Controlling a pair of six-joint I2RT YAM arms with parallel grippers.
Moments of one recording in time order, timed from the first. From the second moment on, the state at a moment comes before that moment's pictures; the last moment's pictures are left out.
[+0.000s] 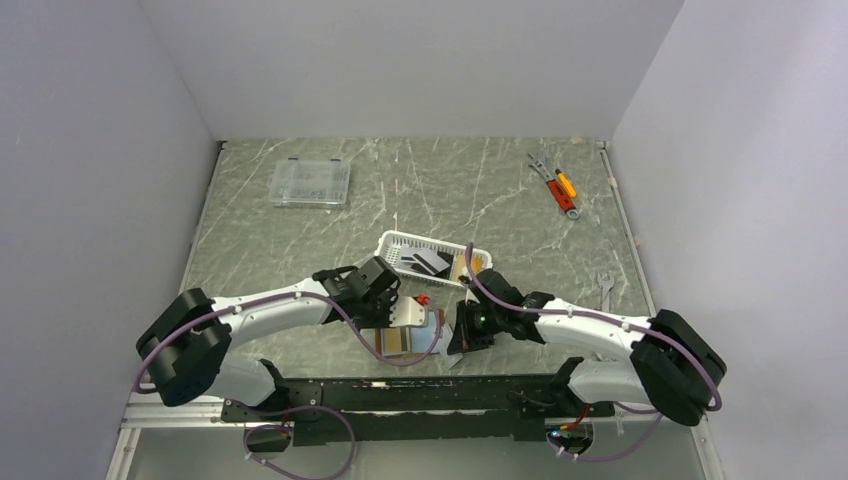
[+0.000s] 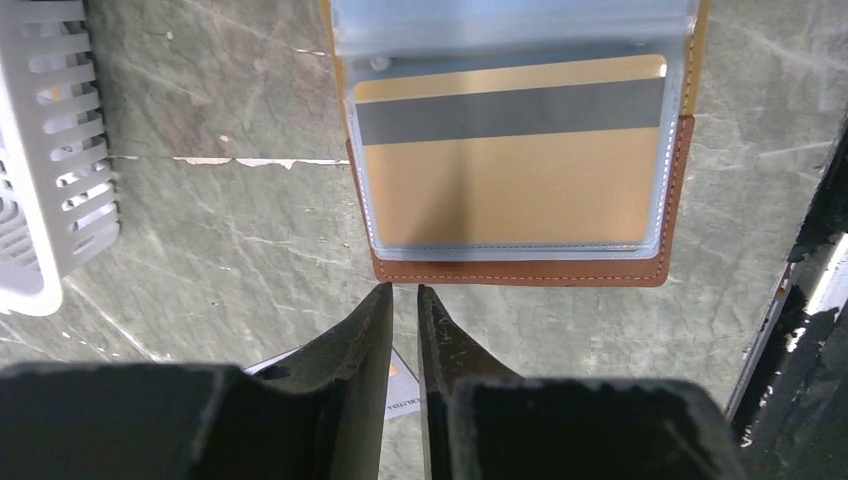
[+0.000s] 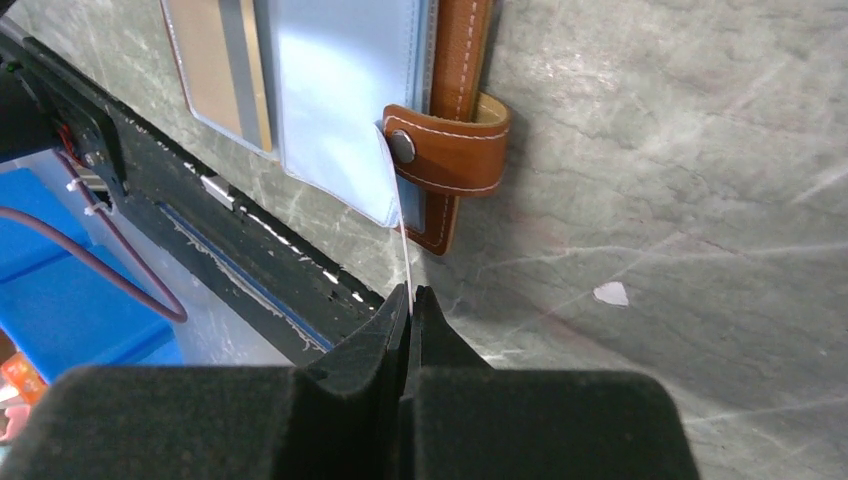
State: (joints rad) left arm -0.89 1.37 0.75 -0.49 0.11 0.71; right arm 0.83 1.19 0.45 -0.24 -0.33 0.78
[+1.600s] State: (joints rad) left arm -1.03 1.53 0.82 -0.37 0.18 0.79; right arm 0.71 1.42 0.41 0.13 -0.65 0.80
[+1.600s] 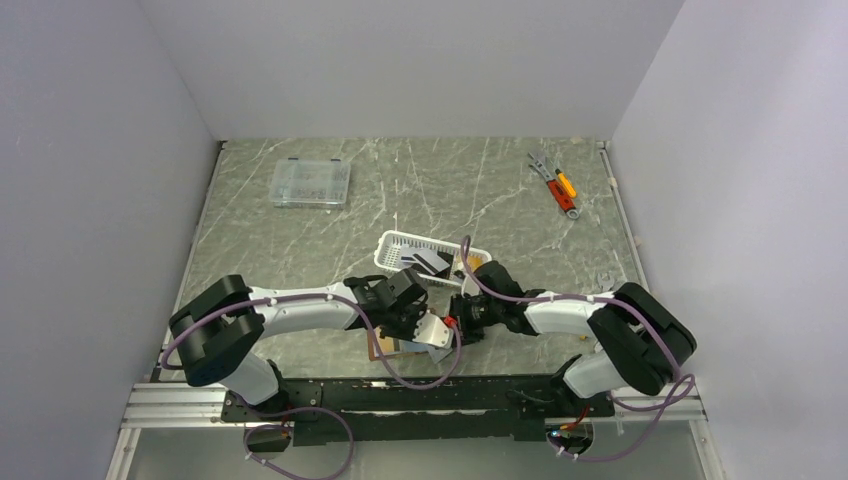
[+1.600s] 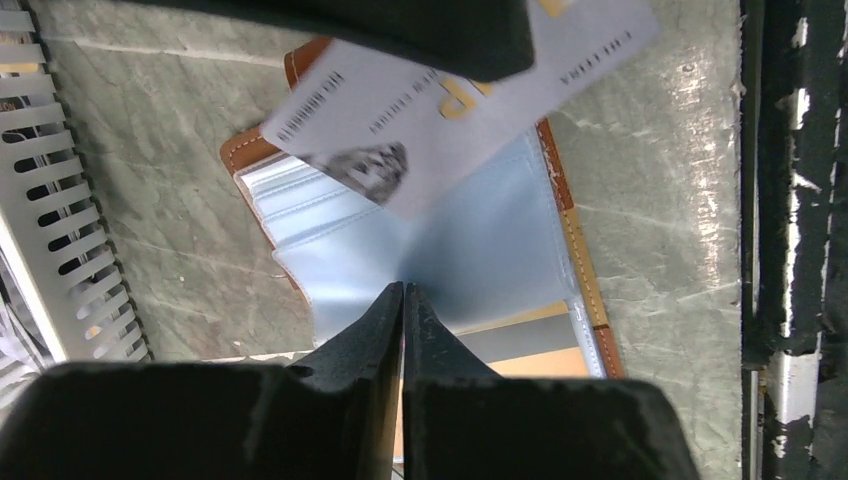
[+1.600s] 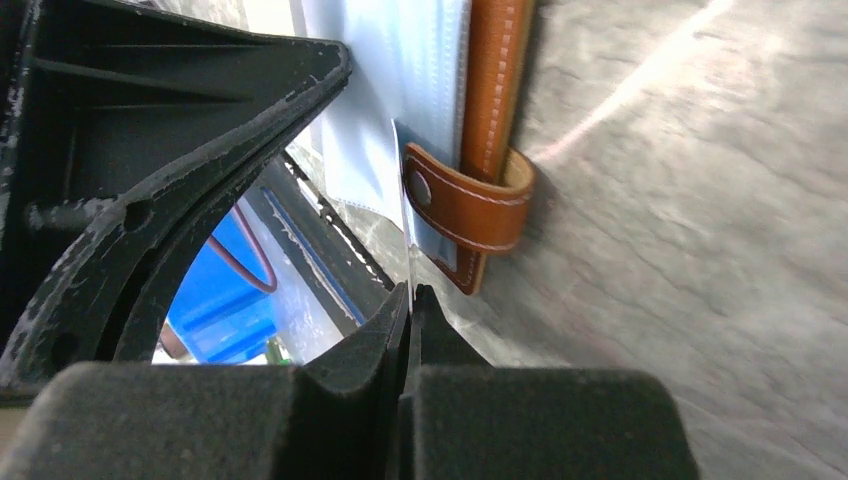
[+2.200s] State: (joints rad) left arm -1.04 1.51 0.79 -0.36 0.10 0.85; right arm 0.64 1.32 0.38 0.10 -0.66 0.78
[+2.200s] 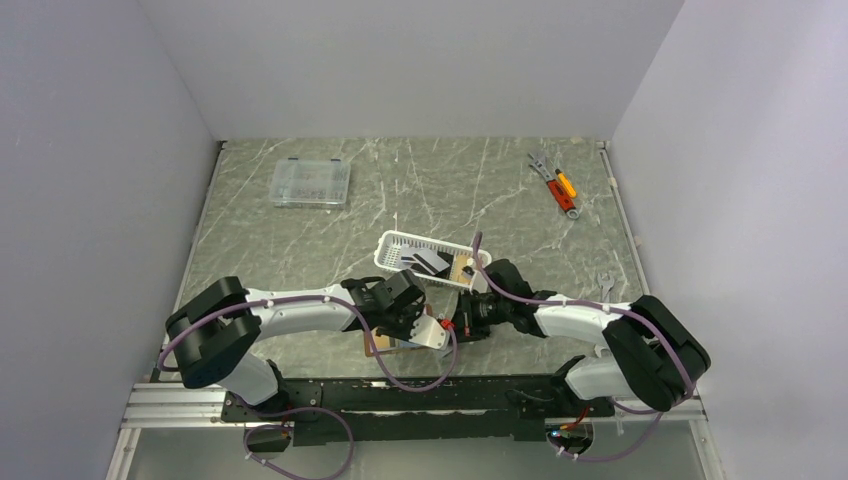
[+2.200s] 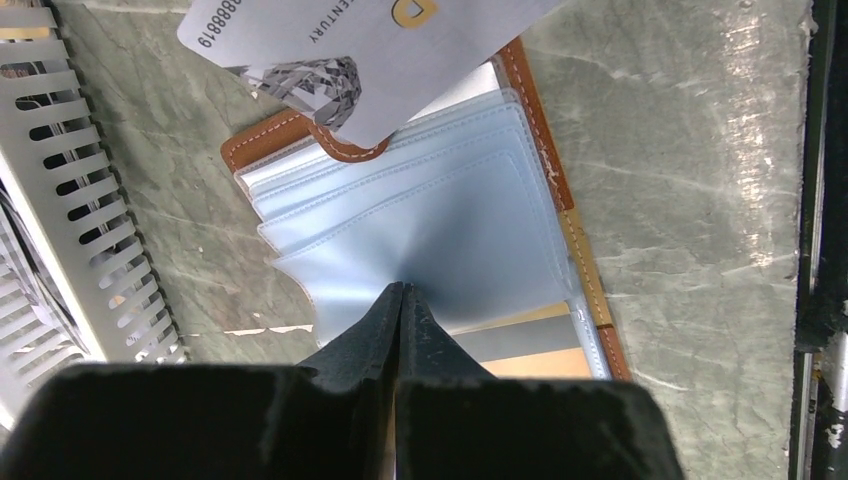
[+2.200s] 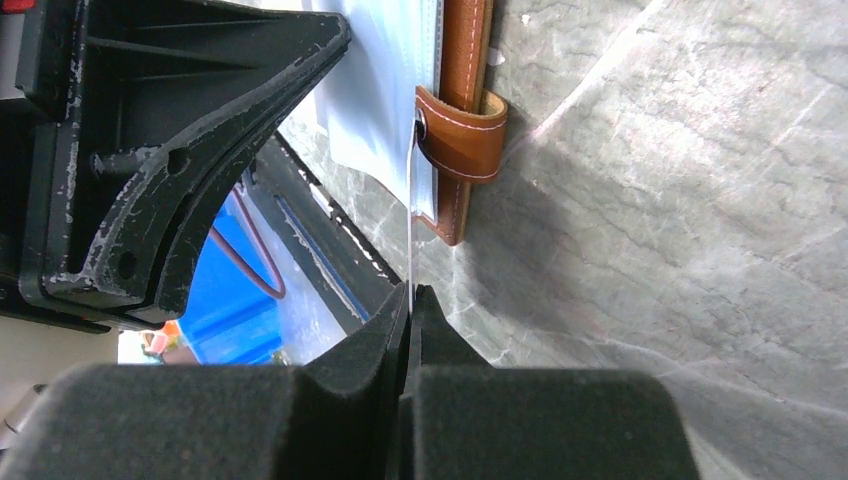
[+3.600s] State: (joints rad) left arm -1.04 1.46 0.78 -0.42 0.07 0.84; right arm 0.71 1.28 0.58 -0.20 -0.58 0.65
